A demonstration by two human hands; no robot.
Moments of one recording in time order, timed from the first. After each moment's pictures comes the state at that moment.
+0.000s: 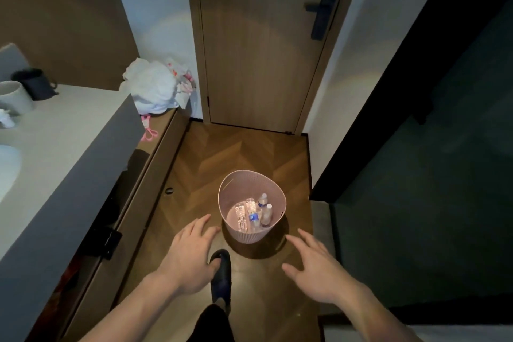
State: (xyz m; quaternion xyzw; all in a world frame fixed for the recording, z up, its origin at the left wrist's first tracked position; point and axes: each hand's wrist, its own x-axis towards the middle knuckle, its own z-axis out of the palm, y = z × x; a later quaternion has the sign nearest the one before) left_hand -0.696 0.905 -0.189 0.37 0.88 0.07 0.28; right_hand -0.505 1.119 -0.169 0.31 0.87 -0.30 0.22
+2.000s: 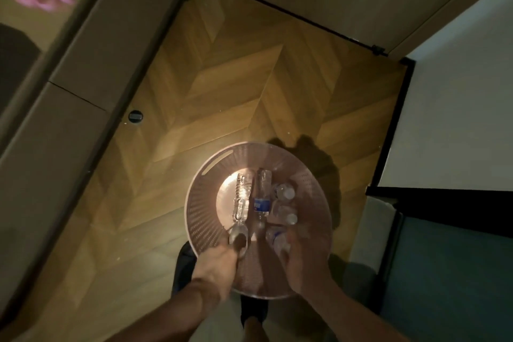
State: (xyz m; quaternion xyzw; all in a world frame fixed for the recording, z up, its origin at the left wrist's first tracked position) left_hand -0.912 1.225 -0.696 0.23 0.86 0.00 0.45; right_hand -0.850 1.411 -0.705 0.32 0.85 -0.23 0.34
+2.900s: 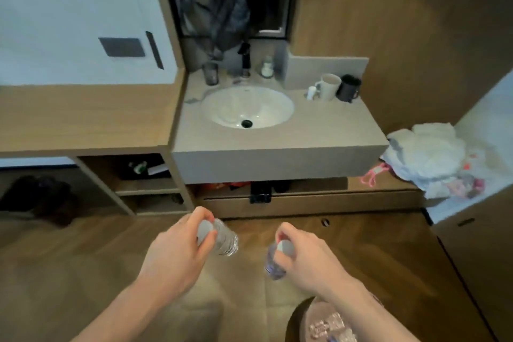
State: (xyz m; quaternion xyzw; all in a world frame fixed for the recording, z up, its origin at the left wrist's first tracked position) left_hand -0.643 0.893 -0.110 -0.36 0.90 0.24 -0.05; right_hand -0.828 1.079 -0.121 -0.39 0.86 -0.17 0.28
